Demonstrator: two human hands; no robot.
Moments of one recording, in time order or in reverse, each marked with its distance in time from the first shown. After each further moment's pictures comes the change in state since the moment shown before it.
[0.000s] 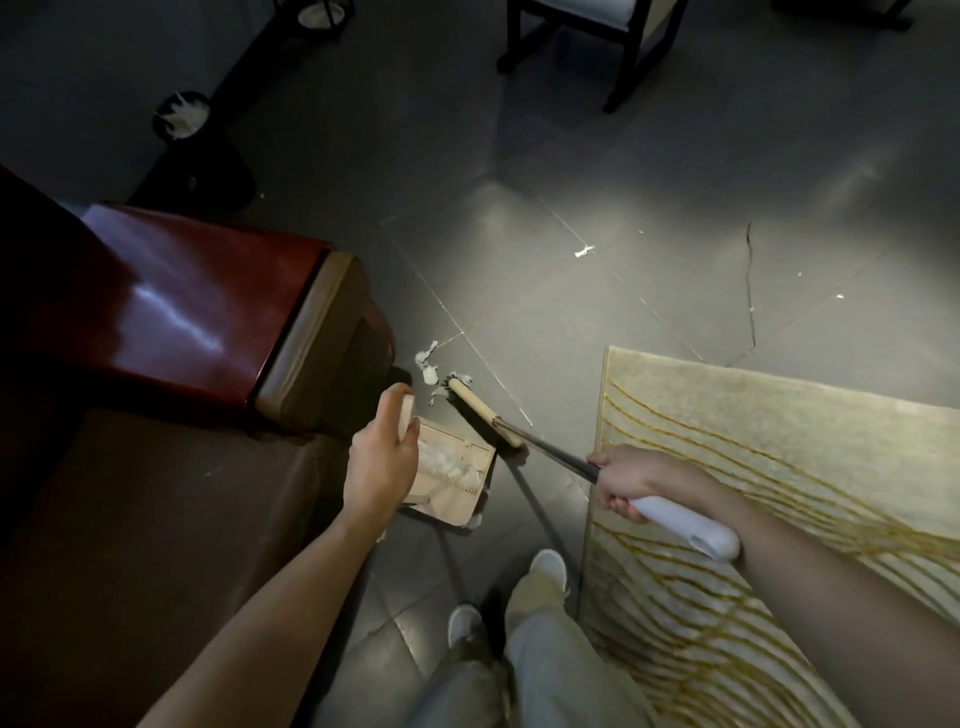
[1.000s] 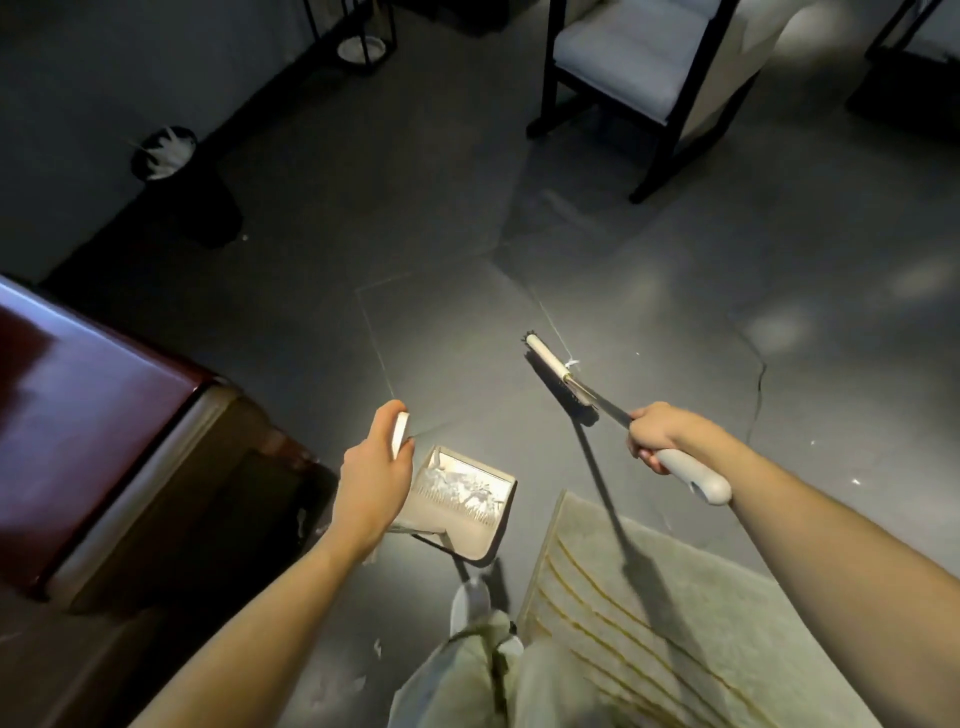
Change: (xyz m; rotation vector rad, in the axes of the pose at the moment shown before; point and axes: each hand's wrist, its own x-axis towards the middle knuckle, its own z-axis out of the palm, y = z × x) left_hand 0.314 0.219 0.156 0.027 0.109 -0.199; right_hand 0.156 -0.164 -0.465 -0.086 0.246 -0.058
